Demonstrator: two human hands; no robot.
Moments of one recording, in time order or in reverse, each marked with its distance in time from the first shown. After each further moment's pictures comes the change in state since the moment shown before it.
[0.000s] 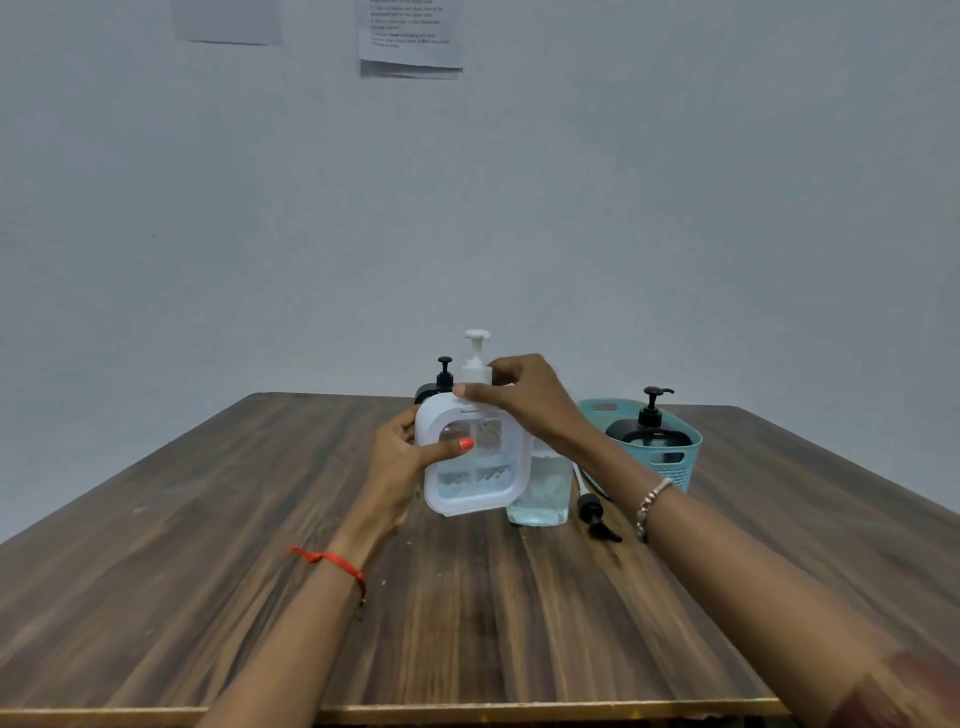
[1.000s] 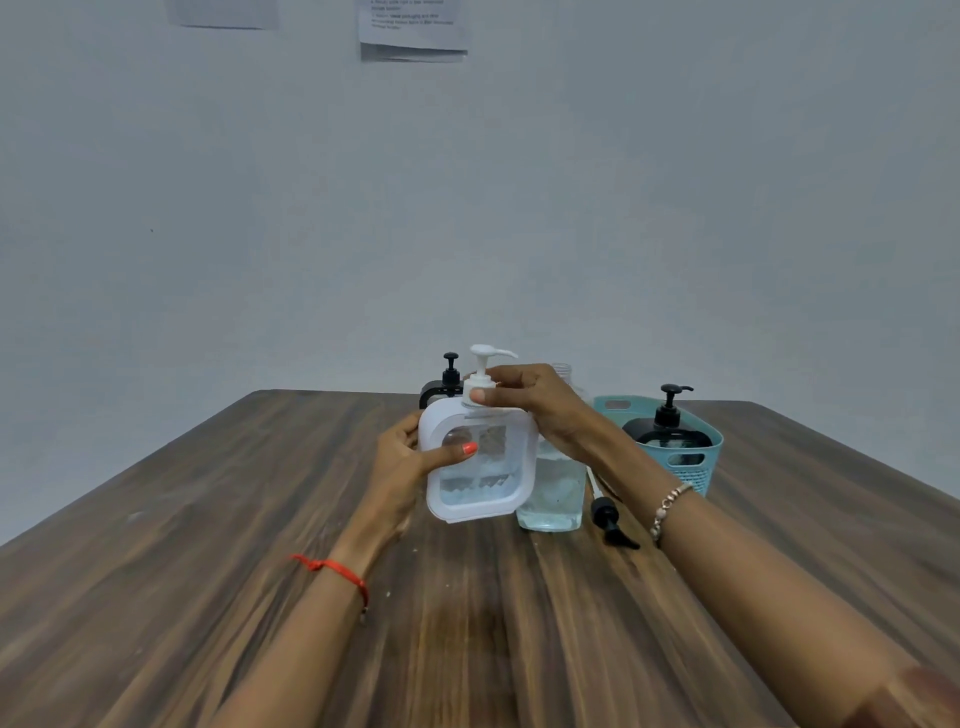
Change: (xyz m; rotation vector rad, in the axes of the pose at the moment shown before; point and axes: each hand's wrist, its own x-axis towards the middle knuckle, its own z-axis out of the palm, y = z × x) left_hand 0.011 -0.010 -0.006 0.022 0.012 -0.025; right_hand 0.014 0.024 0.001 0.338 -0.202 0.107
